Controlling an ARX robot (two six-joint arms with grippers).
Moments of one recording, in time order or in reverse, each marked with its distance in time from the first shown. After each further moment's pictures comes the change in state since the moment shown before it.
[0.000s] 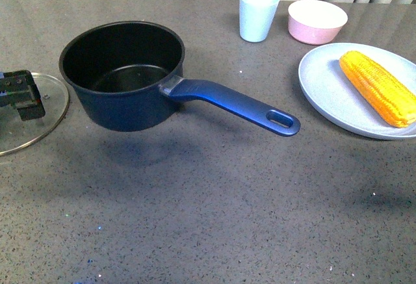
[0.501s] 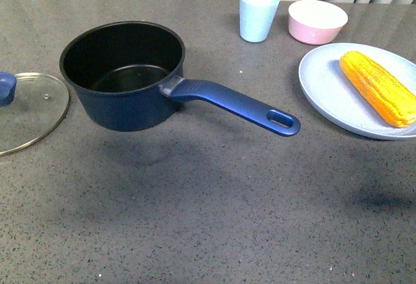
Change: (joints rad) left arm 0.040 -0.455 -0.243 0.006 0.134 -0.024; right arm 0.000 0.000 0.000 0.000 0.000 0.000
